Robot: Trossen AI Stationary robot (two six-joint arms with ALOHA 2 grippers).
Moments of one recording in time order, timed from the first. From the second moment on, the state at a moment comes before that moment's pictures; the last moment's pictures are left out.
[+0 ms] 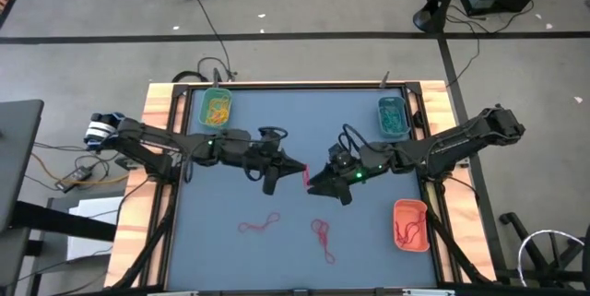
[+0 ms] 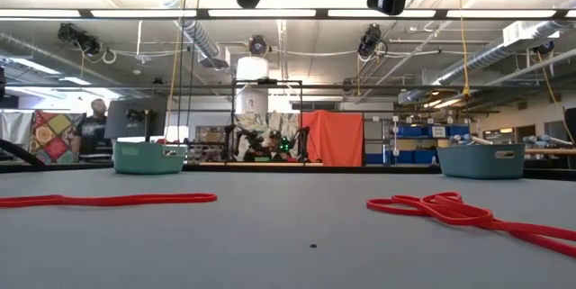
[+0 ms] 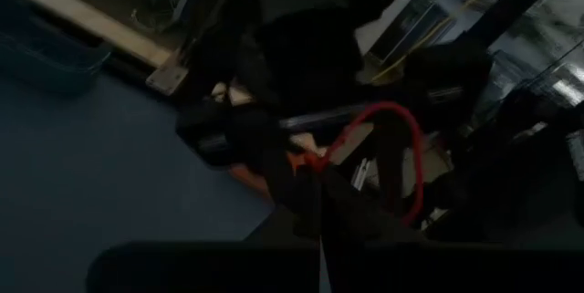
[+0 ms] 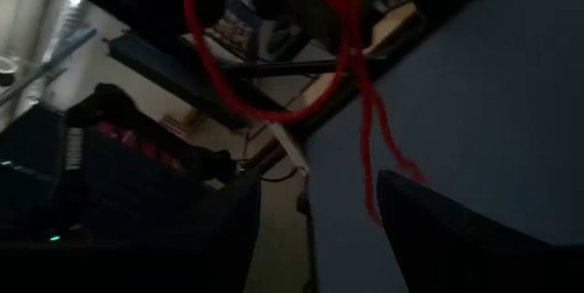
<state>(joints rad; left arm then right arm) -0.12 1.38 0.99 0.27 0.01 -0.61 0.21 1.34 0.87 0.26 -0.05 0.89</state>
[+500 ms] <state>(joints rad) -0.12 1.44 0.99 0.35 -0.01 -0.61 0.20 1.34 0.87 0.28 -0.04 0.86</state>
